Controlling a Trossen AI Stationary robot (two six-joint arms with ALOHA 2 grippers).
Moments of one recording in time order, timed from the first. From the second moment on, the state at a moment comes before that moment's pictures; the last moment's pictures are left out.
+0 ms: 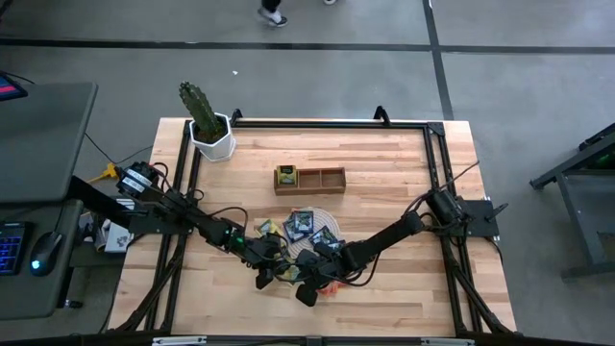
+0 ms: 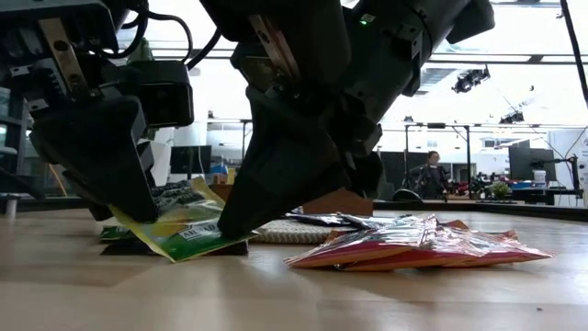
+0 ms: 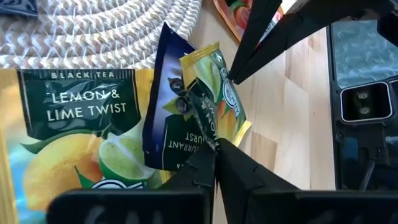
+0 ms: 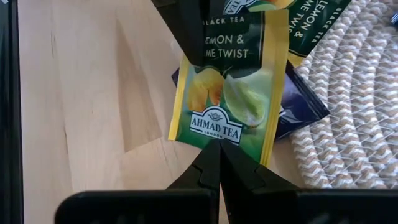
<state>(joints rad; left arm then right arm) -0.46 1.69 0.60 0.43 0.01 -0.87 0.43 2.16 1.41 -0.11 0.20 0.84</state>
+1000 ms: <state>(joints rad) -0.46 1.64 0.60 0.44 0.02 -0.82 0.45 2.11 1.41 -0.06 0.04 0.85</state>
